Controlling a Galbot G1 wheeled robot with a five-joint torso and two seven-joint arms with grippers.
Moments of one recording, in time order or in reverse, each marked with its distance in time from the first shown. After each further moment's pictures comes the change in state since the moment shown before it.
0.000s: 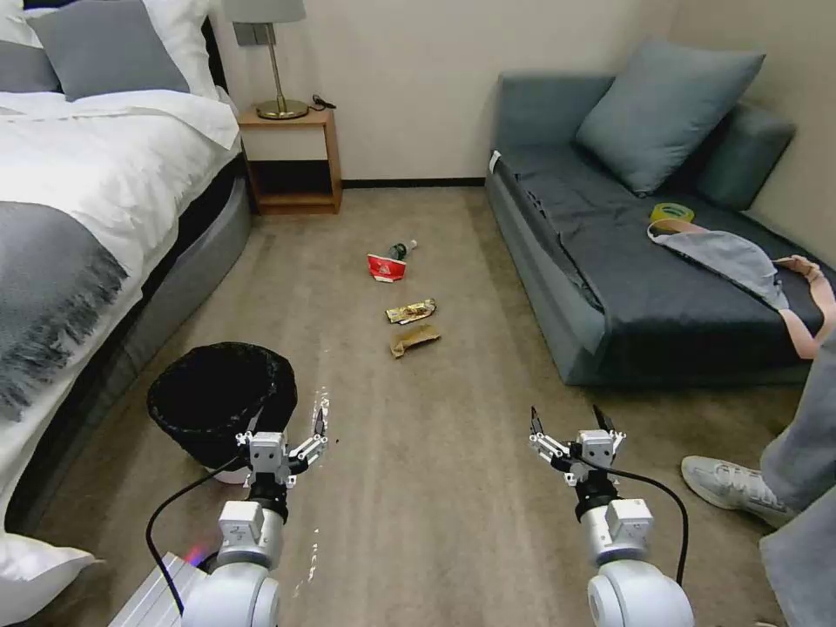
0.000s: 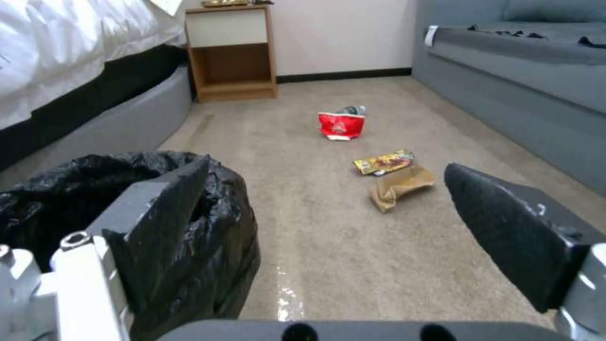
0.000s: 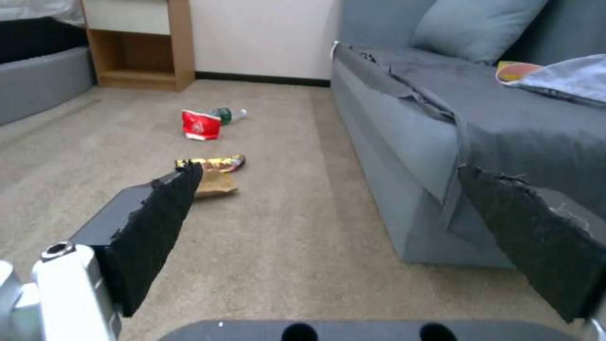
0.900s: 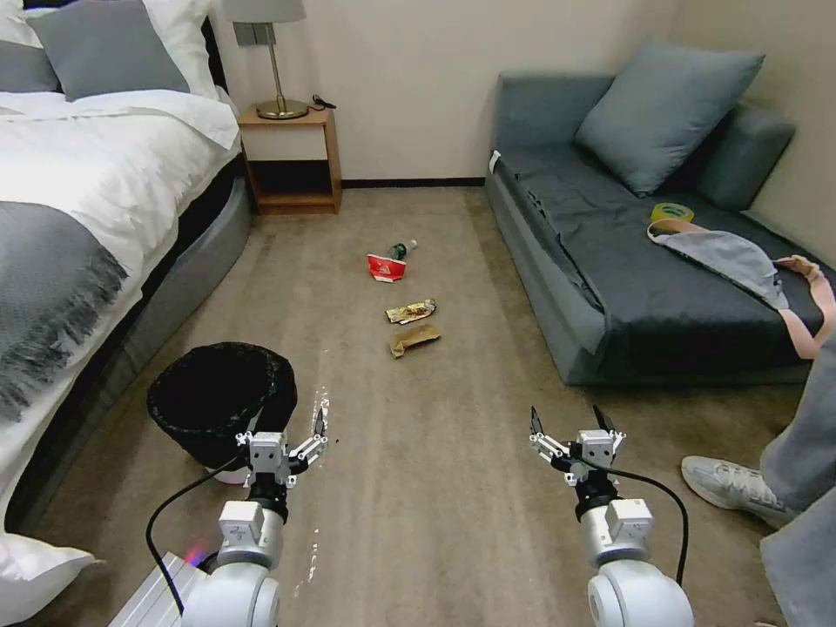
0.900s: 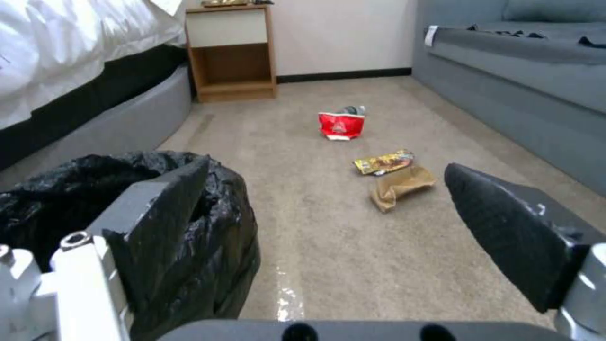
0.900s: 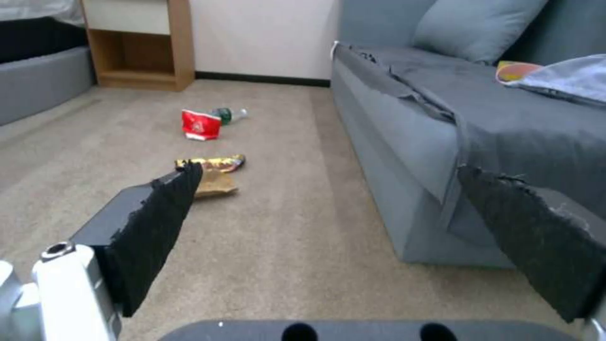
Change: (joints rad) left arm 0.000 0.000 0.000 0.000 0.000 0.000 0.000; right arm 0.000 0.000 0.000 0.000 0.000 0.000 0.000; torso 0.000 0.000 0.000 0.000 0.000
